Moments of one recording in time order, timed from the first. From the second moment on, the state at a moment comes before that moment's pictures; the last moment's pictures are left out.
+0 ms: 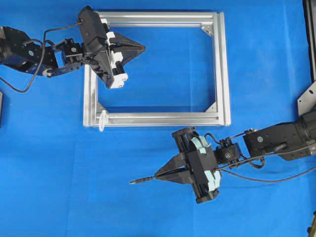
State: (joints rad) left arm 0.28 0.13 0.84 -0.09 -0.71 -0.01; right arm 0.31 0.12 0.75 -0.03 -0.47 0.15
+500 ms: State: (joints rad) left arm 0.28 0.13 0.84 -0.09 -0.71 -0.01; right arm 0.31 0.12 0.74 -0.03 -0.47 0.15
